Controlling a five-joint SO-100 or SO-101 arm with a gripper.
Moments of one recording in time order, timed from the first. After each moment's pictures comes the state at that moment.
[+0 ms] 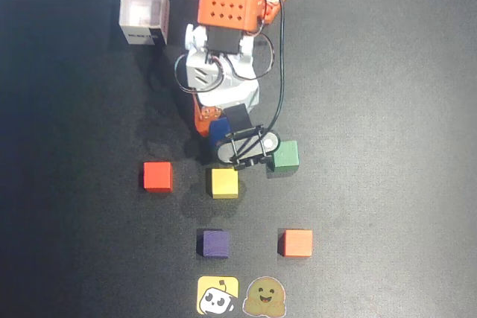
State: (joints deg) arm 3.7 117.9 153.1 42.1 65.7
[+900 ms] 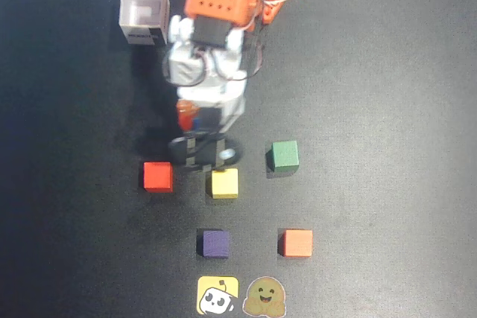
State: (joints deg) arm 9.5 116.3 136.9 54.3 82.1
